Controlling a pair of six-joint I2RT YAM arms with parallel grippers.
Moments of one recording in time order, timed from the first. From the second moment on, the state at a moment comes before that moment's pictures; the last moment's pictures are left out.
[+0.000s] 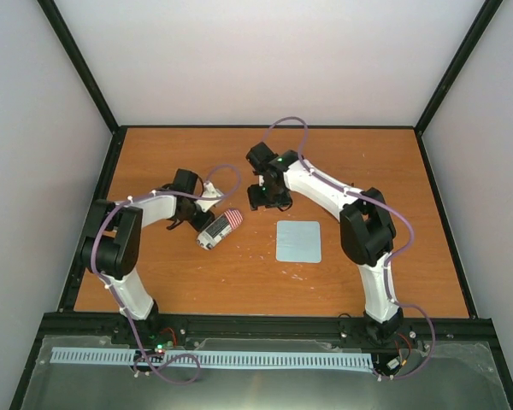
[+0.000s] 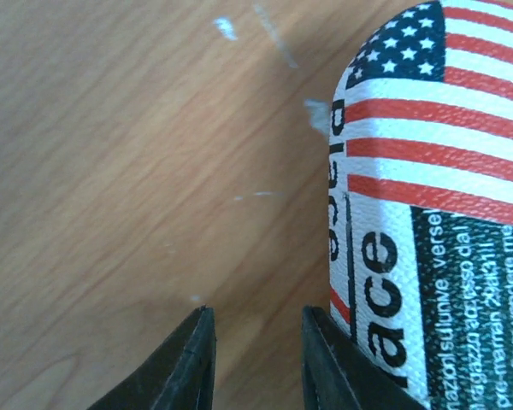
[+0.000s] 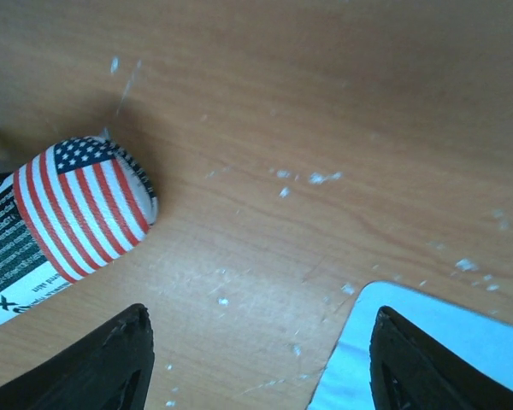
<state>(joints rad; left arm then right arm) -0.23 1.75 0.94 -0.37 0.27 0.51 0.69 2.07 1.79 -0.98 -0.06 0.44</state>
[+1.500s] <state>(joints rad) -0.35 1.70 0.90 -0.40 0.29 0.39 0.75 2.19 1.90 -1.13 -0.29 0.32</state>
